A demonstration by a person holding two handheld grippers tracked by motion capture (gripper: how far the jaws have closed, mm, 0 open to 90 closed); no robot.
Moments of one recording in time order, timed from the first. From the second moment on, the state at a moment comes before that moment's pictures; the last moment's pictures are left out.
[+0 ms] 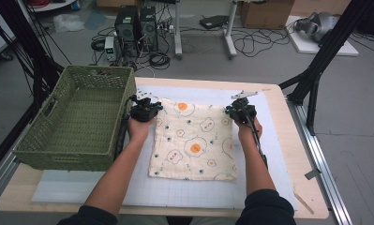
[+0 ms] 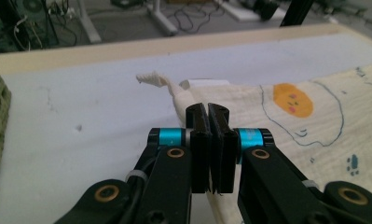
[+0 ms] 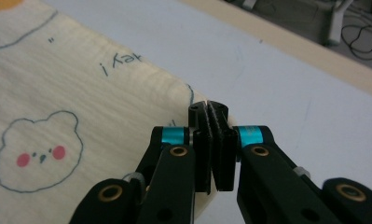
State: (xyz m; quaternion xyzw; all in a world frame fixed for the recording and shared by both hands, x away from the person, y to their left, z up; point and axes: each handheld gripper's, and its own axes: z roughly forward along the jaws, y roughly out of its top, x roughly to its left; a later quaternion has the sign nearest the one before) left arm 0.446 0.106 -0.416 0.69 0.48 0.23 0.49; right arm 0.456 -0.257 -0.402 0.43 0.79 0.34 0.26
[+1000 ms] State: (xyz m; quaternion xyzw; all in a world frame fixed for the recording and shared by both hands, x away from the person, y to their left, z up) left arm 0.351 0.116 -0.402 0.73 0.38 0.23 0.51; right arm 0.359 -0.279 -0.393 0.37 0.80 0.42 0.21
